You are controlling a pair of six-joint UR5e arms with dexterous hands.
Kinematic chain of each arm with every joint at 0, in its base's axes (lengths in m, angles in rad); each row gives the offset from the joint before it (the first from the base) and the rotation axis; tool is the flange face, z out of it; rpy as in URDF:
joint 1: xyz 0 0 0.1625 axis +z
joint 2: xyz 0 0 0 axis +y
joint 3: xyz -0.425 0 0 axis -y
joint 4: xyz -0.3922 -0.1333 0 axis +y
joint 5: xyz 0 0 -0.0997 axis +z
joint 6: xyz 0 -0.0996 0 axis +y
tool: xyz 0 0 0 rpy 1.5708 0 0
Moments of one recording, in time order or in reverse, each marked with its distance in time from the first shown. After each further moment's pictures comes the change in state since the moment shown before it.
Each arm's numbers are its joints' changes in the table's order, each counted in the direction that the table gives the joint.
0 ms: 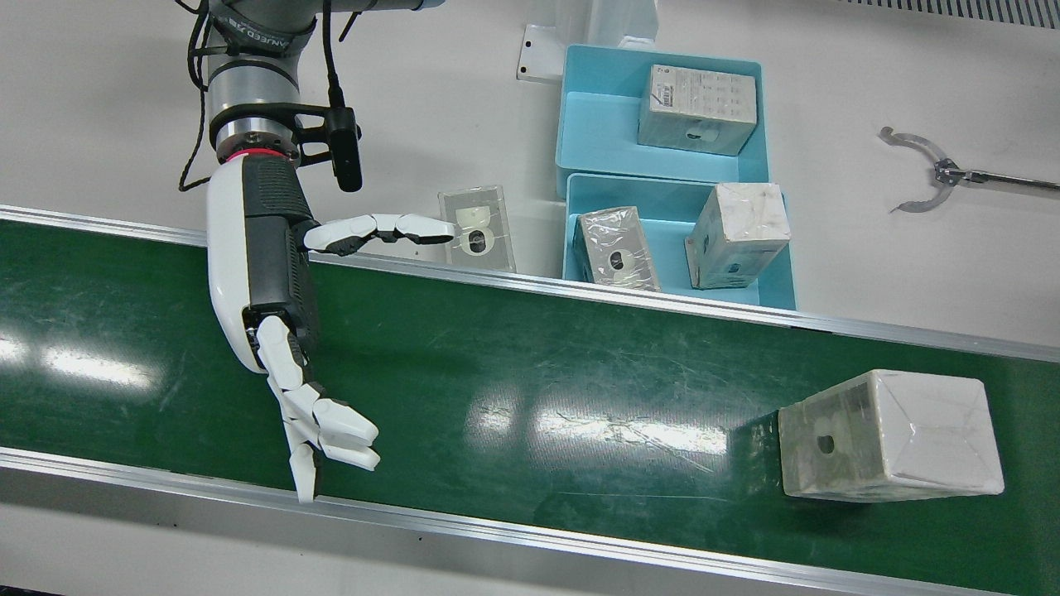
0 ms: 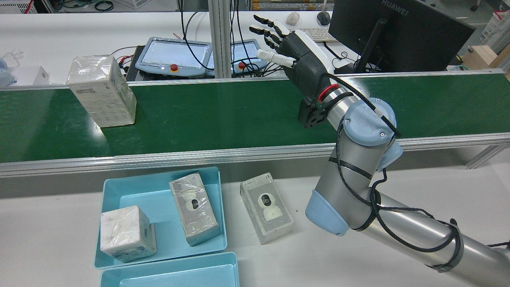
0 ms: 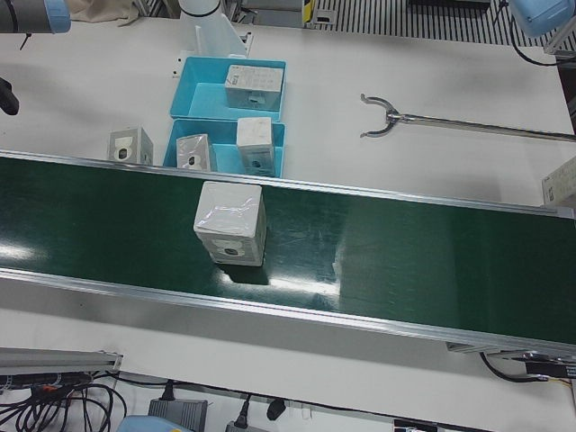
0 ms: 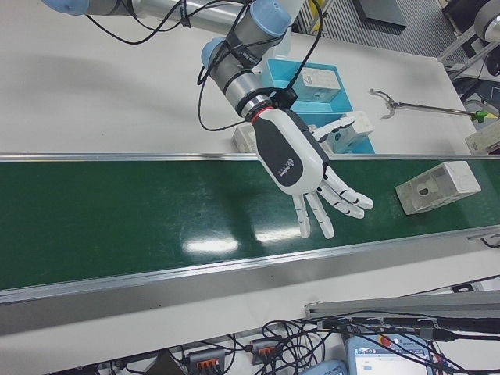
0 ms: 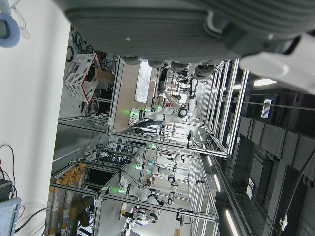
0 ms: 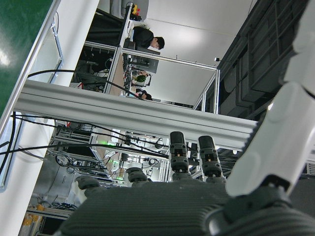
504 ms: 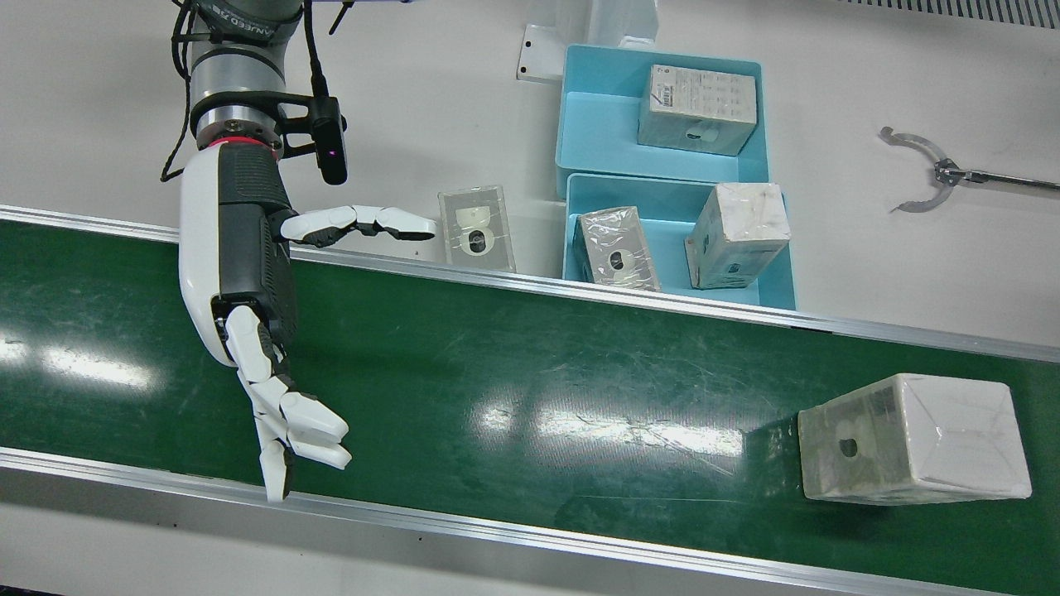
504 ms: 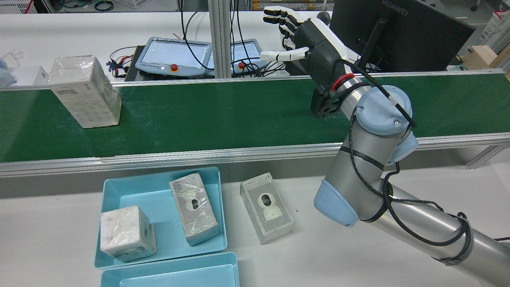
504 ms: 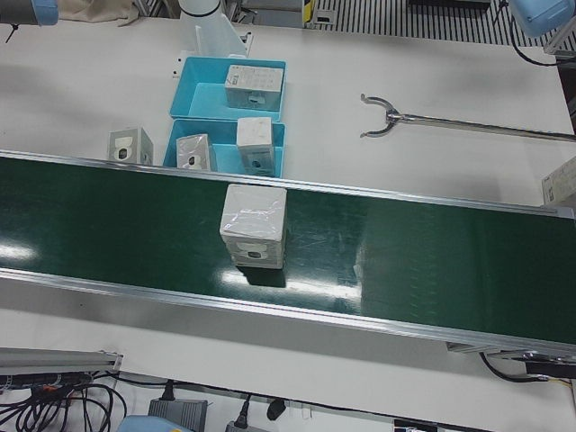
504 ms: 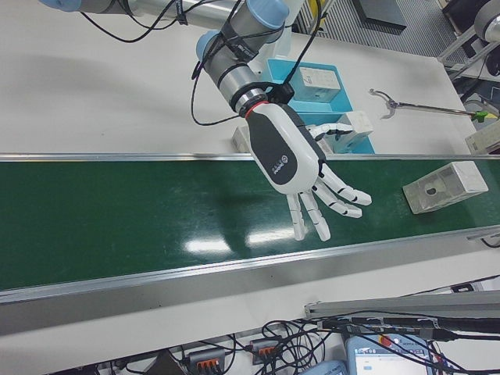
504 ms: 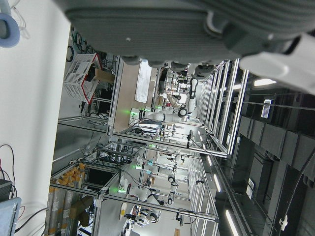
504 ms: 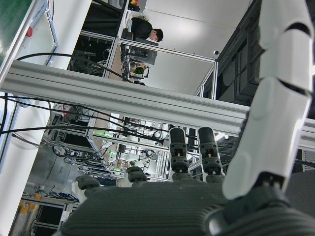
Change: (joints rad) left arm 0.000 0.000 0.000 0.000 0.000 0.000; right arm 0.041 -0.018 0.031 0.150 -0.032 -0.001
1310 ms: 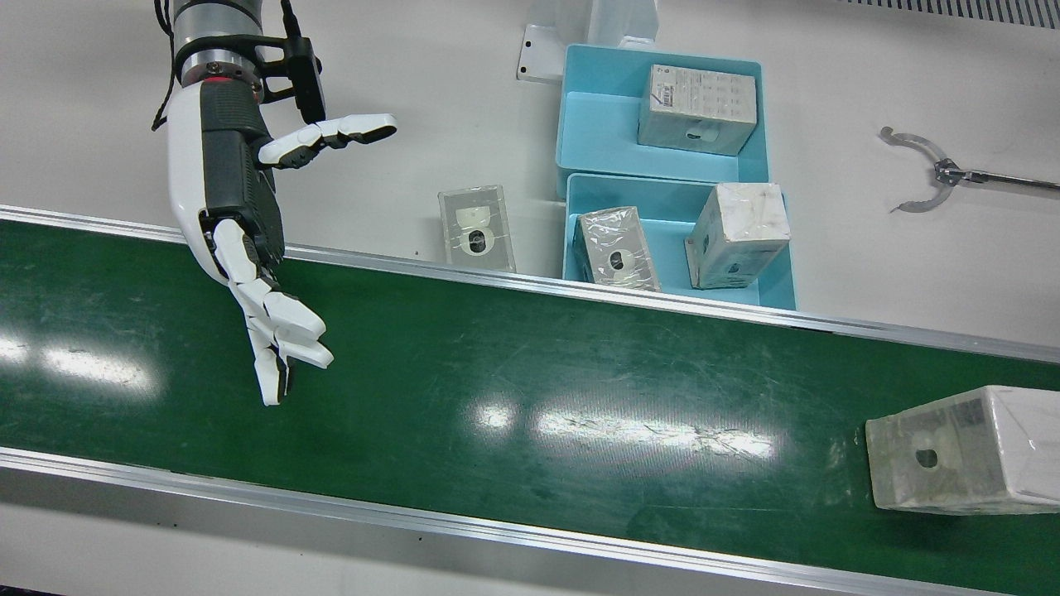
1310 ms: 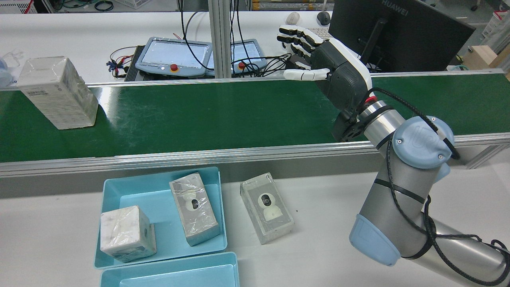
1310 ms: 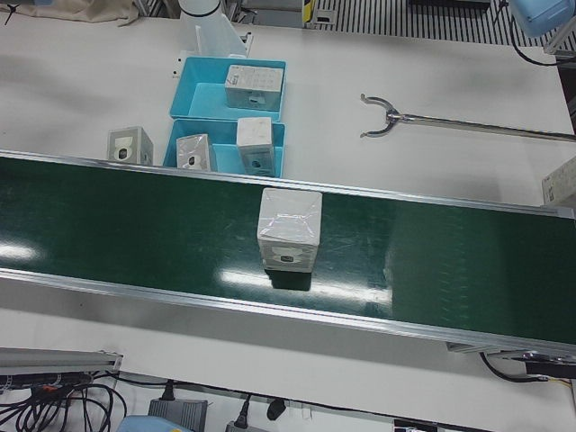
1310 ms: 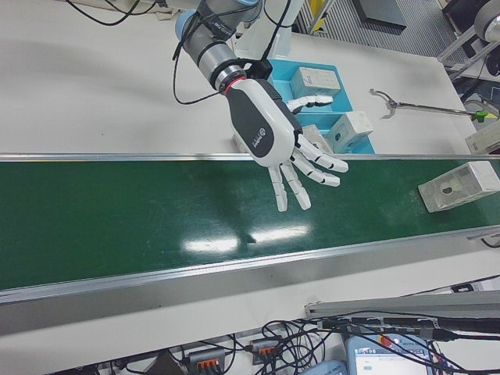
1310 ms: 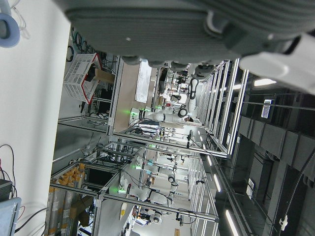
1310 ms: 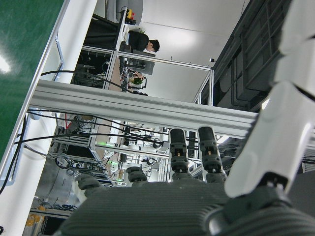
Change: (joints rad) left arm 0.000 0.000 0.000 0.000 0.000 0.000; right arm -0.039 0.125 0.170 0.011 -0.005 -0.005
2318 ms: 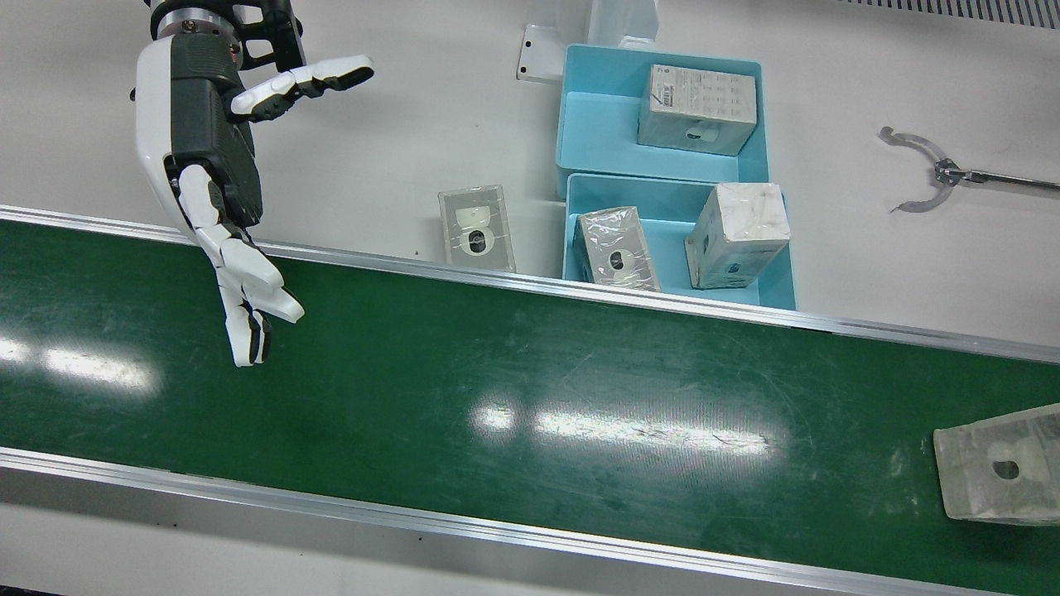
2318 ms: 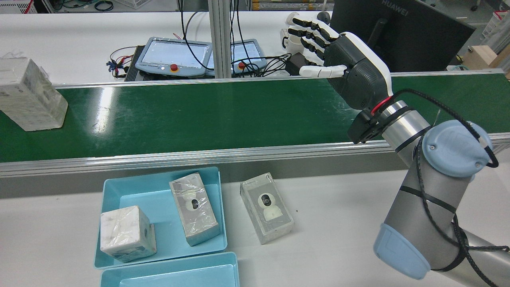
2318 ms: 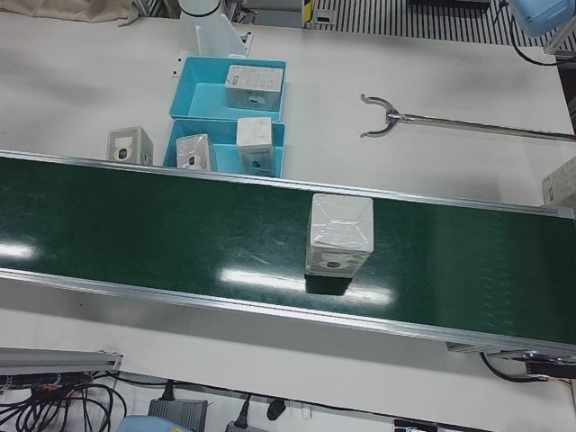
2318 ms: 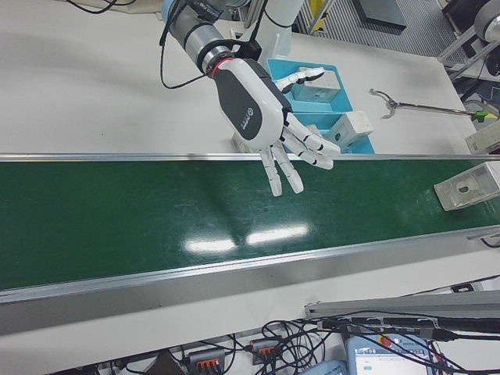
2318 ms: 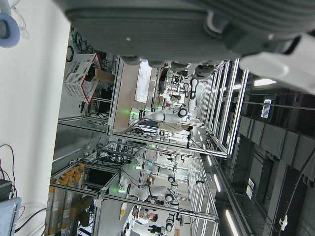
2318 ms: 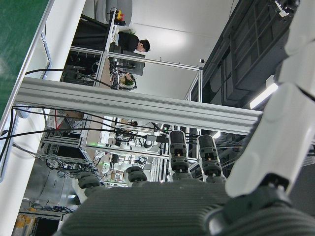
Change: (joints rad) left arm 0.000 0.000 0.000 0.000 0.000 0.000; right arm 0.005 0.110 0.128 -0.007 0.000 -0.008
